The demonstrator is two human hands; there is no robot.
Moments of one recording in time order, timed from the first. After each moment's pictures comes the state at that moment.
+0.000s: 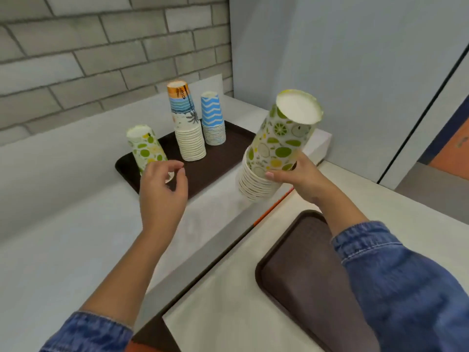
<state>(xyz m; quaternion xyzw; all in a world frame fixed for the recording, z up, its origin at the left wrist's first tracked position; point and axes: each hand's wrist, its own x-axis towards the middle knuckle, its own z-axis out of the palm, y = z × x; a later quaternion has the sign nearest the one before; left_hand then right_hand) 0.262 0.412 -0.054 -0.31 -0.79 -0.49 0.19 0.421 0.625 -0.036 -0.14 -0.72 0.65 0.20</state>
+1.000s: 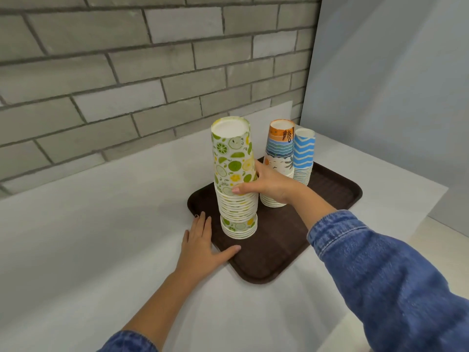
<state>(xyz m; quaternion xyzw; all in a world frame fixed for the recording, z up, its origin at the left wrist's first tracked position) 0.059 0.358 -0.140 -0.32 -0.93 -0.19 -0.08 0.104 0.562 -0.023 -0.05 -0.78 0.62 0.00</state>
